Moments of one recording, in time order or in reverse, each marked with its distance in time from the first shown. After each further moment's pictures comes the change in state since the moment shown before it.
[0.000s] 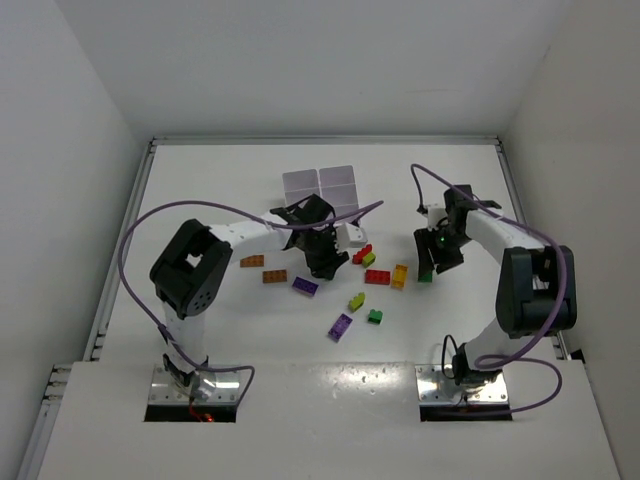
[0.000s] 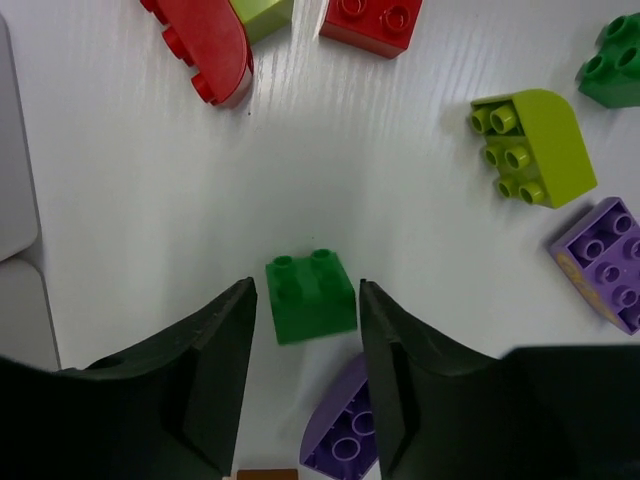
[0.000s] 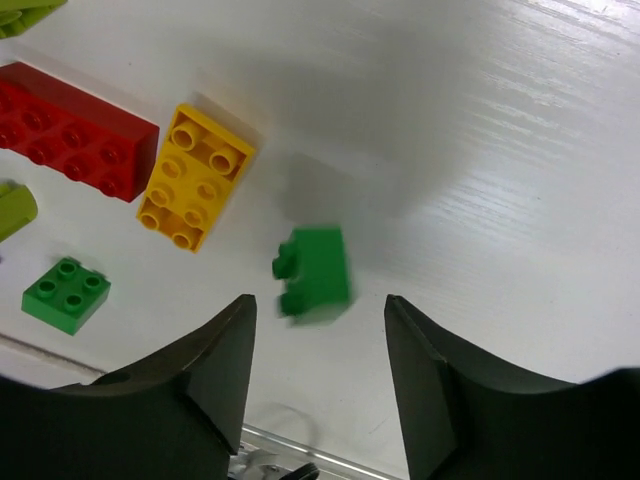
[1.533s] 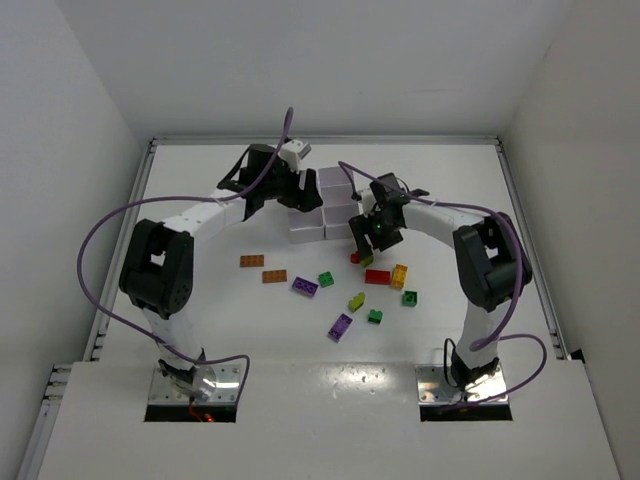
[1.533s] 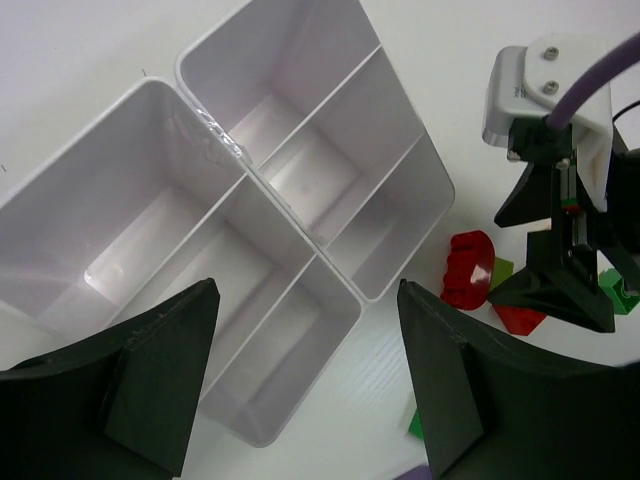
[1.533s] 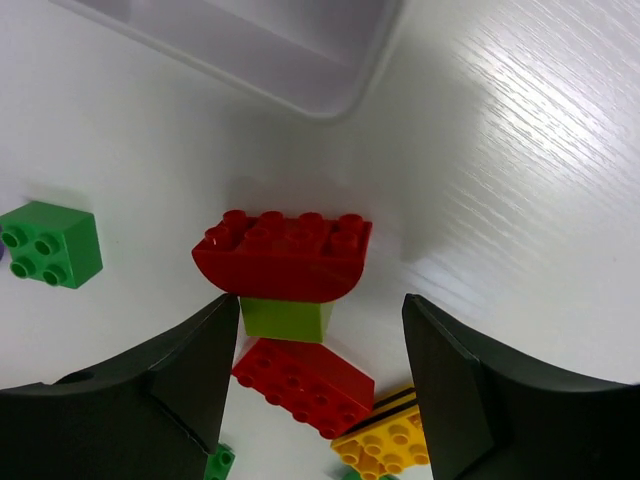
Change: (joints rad) left arm 0.307 -0.100 0.046 0.377 -0.009 -0.610; right arm 0.377 0.268 0.229 0.232 0.037 0.180
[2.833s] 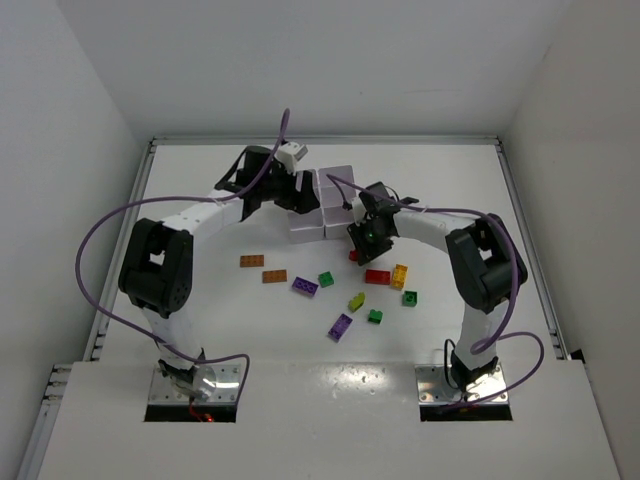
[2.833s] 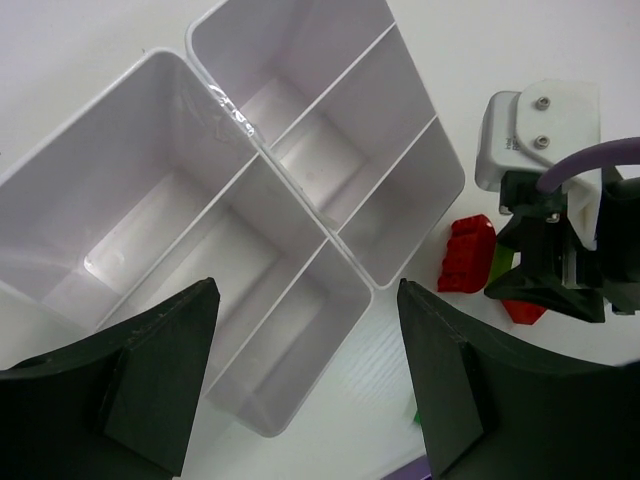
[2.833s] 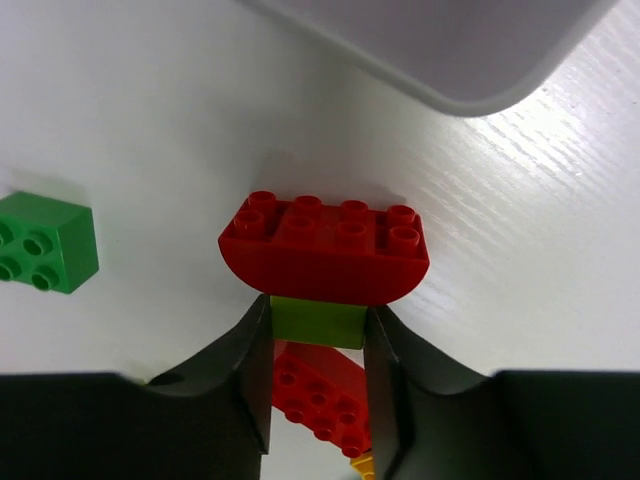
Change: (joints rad) left arm 0.023 0.004 -0.014 0.006 0.030 0.003; right arm 0.076 0.004 -0.045 0.042 0.050 -0.008
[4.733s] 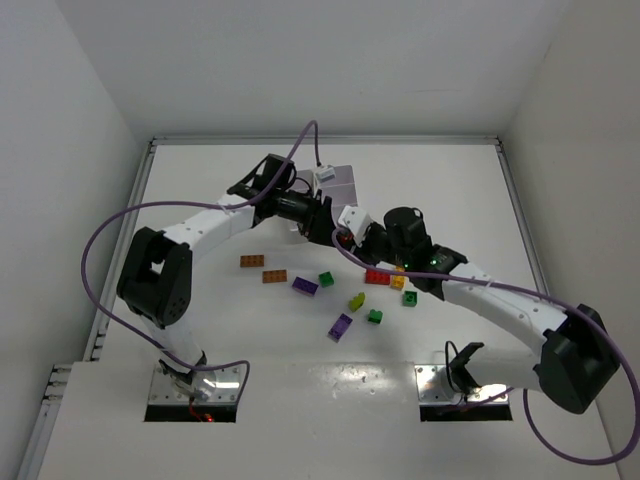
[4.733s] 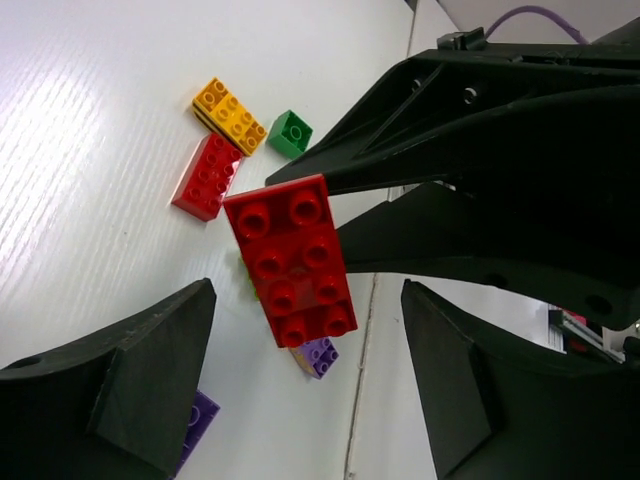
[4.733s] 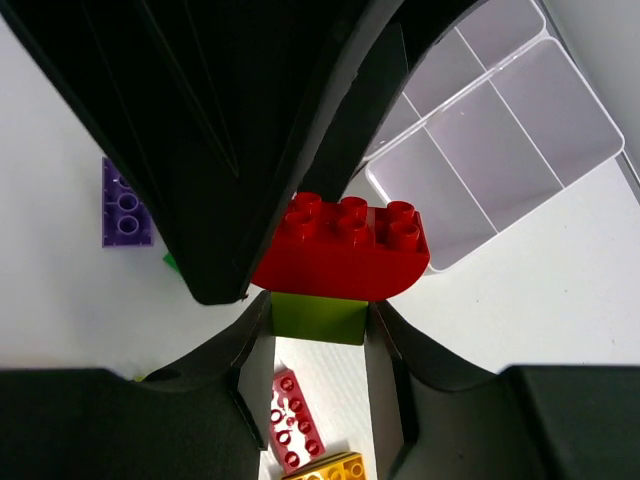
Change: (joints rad) left arm -0.130 -0.060 0.011 -0.236 0.566 -0.028; right arm 0.198 -0.678 -0.426 0.492 -0.011 -0.428
